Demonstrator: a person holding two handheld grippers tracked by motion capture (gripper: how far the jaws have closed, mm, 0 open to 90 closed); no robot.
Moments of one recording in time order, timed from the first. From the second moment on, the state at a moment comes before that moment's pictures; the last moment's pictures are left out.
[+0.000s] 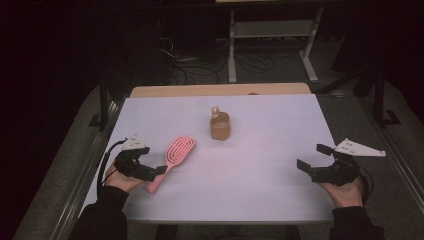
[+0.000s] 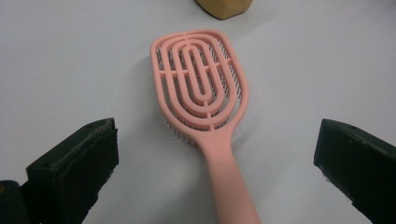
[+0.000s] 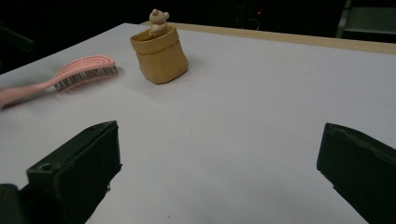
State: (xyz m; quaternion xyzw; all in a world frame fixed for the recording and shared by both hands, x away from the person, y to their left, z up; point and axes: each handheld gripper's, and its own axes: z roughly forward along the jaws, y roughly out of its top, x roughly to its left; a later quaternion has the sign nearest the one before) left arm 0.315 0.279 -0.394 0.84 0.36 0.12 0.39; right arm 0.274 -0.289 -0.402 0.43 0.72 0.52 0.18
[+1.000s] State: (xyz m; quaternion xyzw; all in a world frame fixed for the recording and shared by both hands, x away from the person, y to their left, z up) left arm 0.324 0.256 -0.414 0.86 0.36 0.08 0.34; right arm 0.277 -0.288 -0.405 0.43 0.72 0.51 0.17
